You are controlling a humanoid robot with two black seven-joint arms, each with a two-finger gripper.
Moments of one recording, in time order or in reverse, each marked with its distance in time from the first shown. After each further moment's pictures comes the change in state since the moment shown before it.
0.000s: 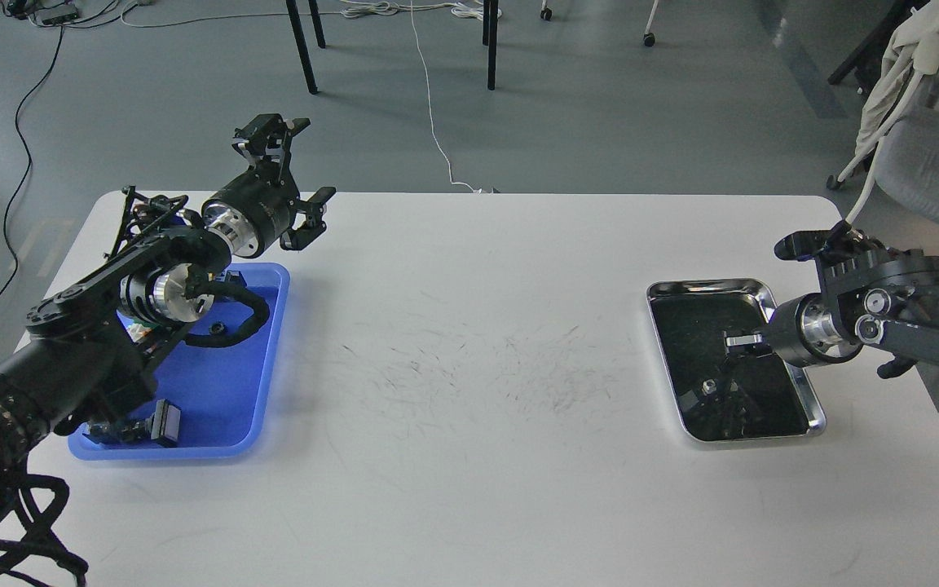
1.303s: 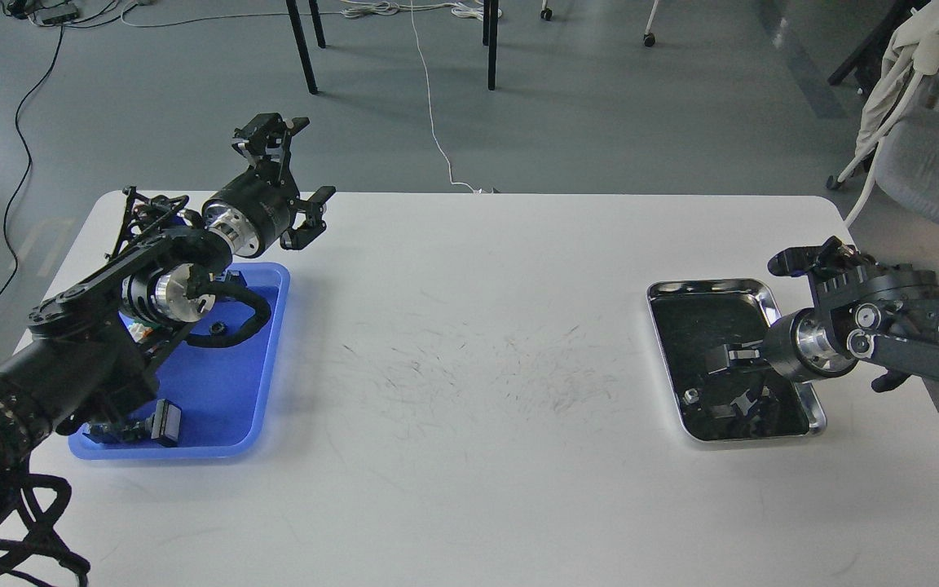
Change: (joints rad) left arm -0.005 -0.005 0.002 0.008 0.000 0.002 -0.009; right arm -0.064 0.028 -0.023 -0.023 -0.005 -0.009 -0.005
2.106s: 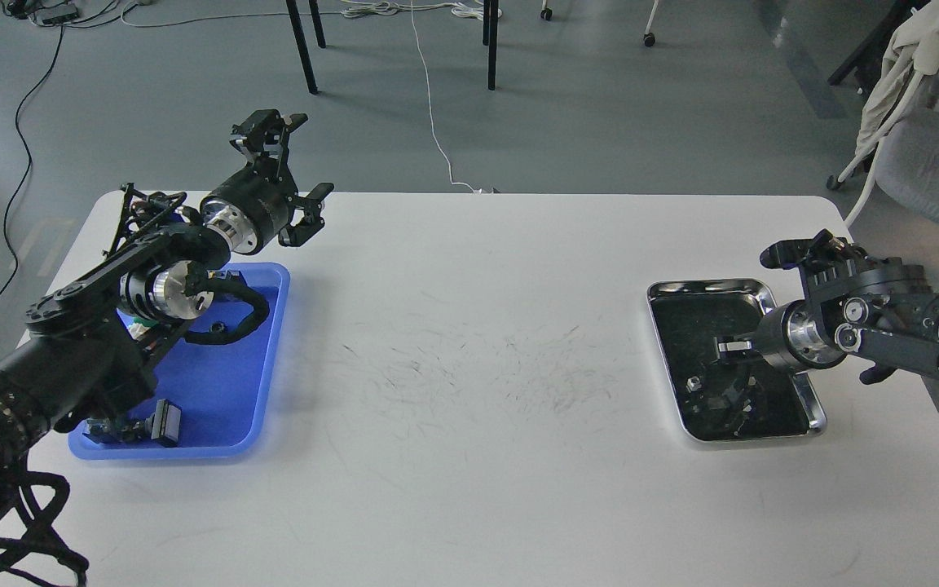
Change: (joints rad) left arm -0.004 0.005 0.000 0.000 0.000 0.000 0.000; right arm 0.001 0.043 0.001 -0.043 0.000 -0.007 0.002
